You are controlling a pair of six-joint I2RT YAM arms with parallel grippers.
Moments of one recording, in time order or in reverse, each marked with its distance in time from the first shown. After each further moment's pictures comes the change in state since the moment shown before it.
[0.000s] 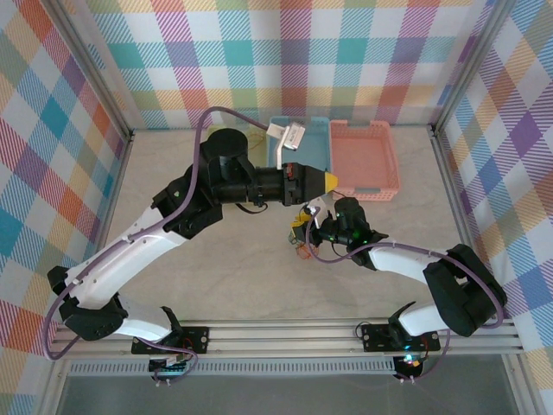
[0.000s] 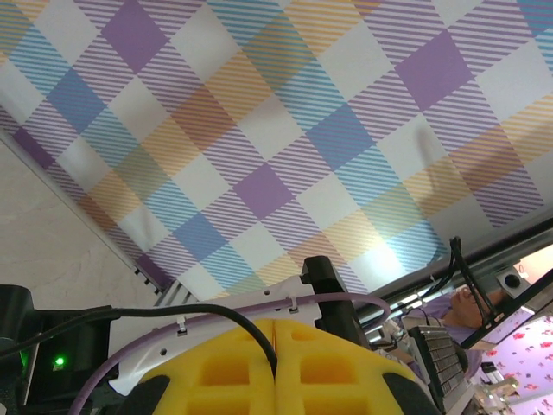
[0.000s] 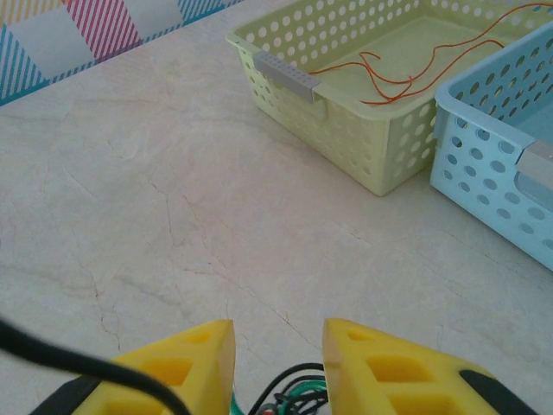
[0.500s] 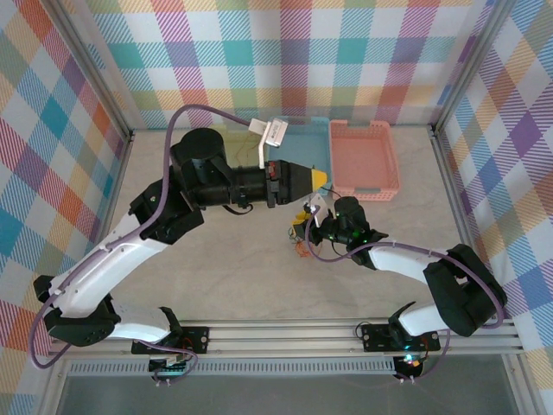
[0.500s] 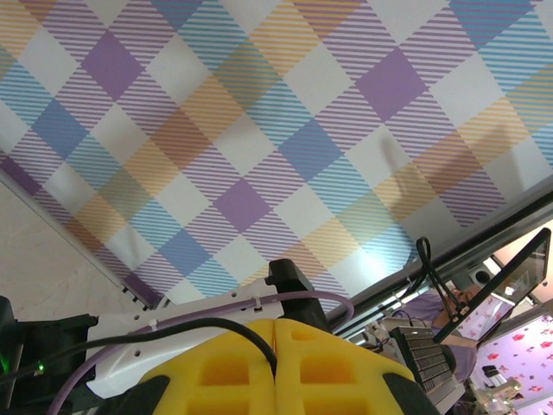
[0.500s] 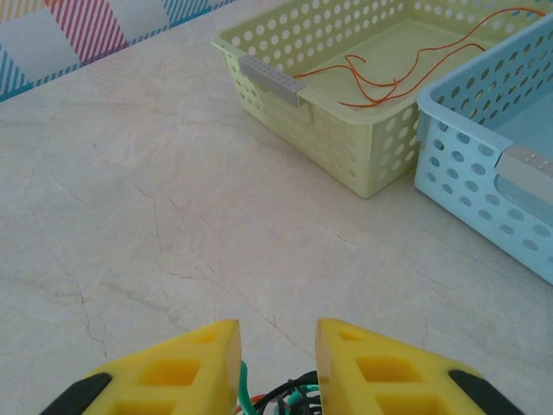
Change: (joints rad) left arm -0.010 -0.057 0.056 -0.051 -0.021 0.021; right arm 0.000 0.001 0.008 -0.004 0.033 0.002
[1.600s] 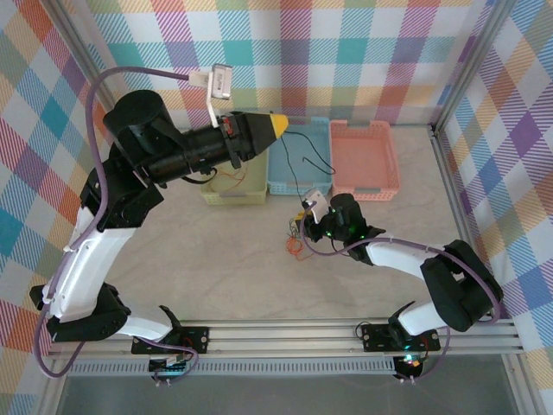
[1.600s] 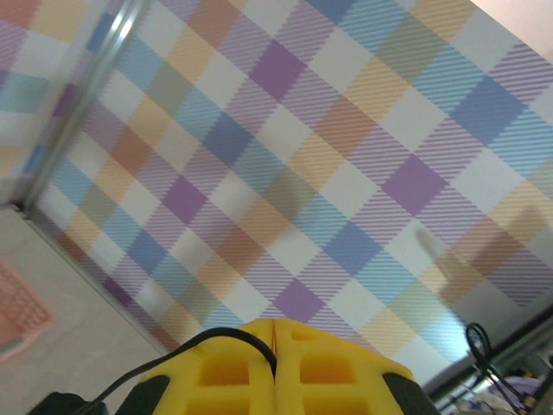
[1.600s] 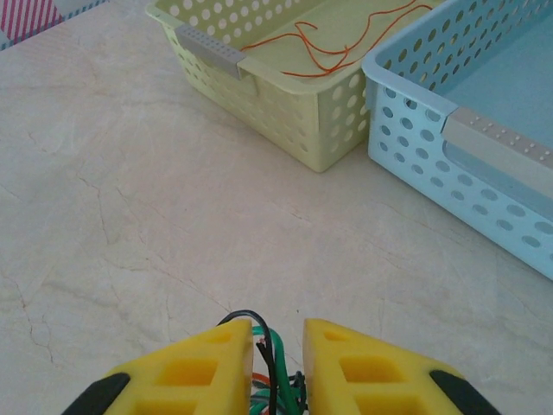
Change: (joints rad) left arm 0.169 0.077 0.393 -0.225 -0.119 0.153; right arm 0.000 0.034 0.052 -0.089 0.100 0.005
